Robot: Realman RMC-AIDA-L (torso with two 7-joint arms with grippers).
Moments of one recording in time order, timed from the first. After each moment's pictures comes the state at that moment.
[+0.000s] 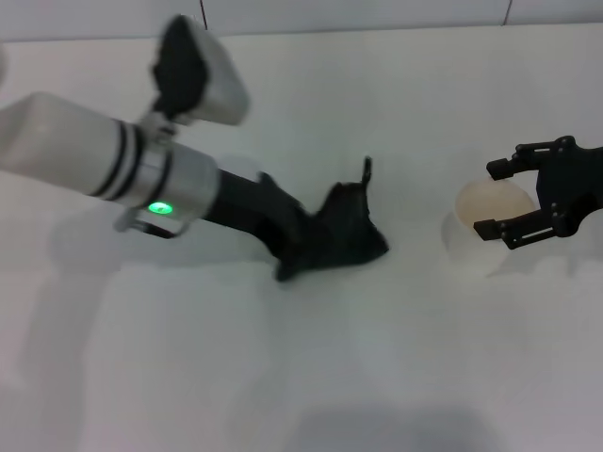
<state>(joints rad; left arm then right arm) -0.79 -2.07 1.40 0.63 2.00 1.16 -1.76 0.51 2.00 -0.92 -1.05 -2.13 -1.58 1.56</state>
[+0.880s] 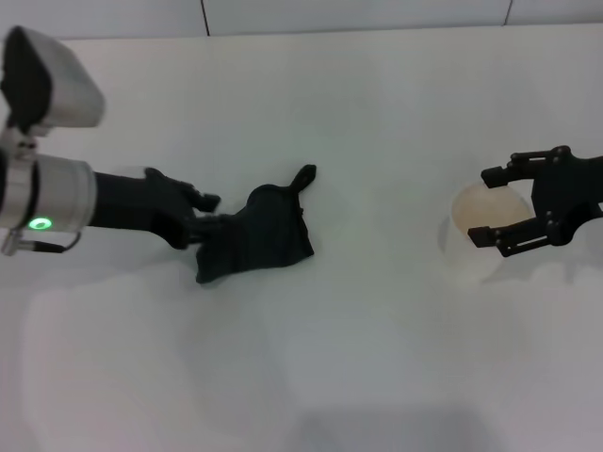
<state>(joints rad) -0.57 -2.06 1.09 0.83 2.17 1.26 -1.73 0.50 2.01 -0.91 -1.02 -2.11 -1.57 1.55</state>
